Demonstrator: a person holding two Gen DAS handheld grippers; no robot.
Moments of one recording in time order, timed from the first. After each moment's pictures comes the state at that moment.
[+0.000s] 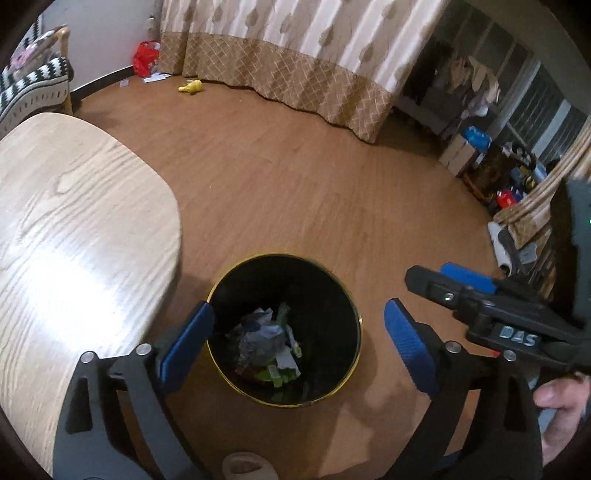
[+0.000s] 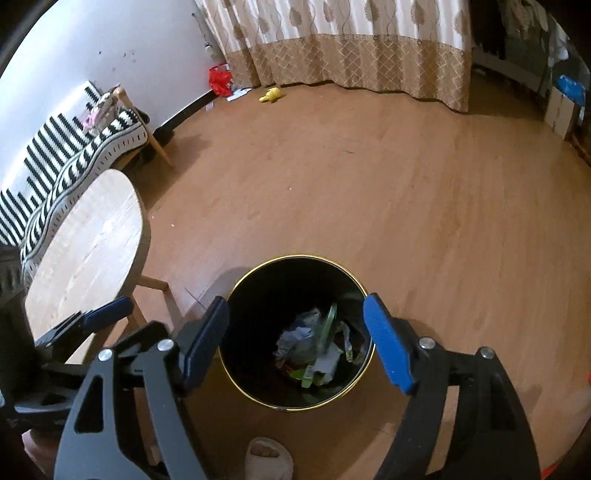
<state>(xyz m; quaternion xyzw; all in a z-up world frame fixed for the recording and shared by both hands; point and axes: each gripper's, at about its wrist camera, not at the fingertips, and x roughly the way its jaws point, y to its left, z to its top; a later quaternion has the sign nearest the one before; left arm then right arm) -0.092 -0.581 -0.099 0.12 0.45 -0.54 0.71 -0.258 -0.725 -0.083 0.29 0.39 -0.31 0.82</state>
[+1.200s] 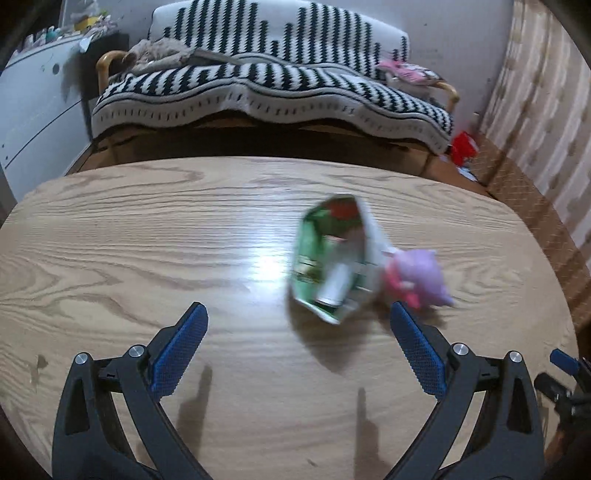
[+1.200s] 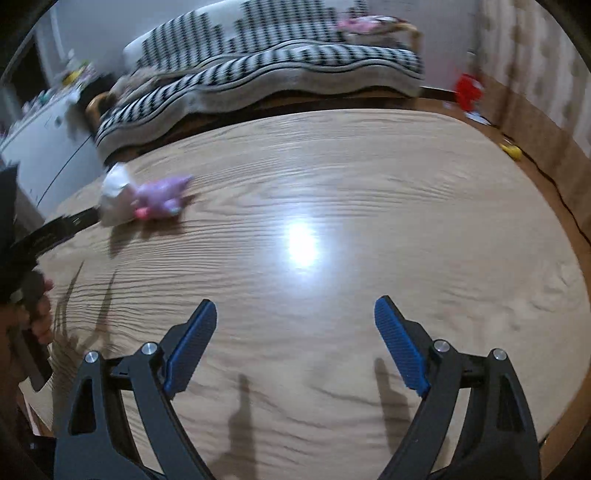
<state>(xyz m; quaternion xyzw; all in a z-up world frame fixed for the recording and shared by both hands) 0.182 -0.003 -0.060 -0.05 0.42 -0.06 0.90 0.078 -0.299 -0.056 0.05 0.46 0.03 0.89</state>
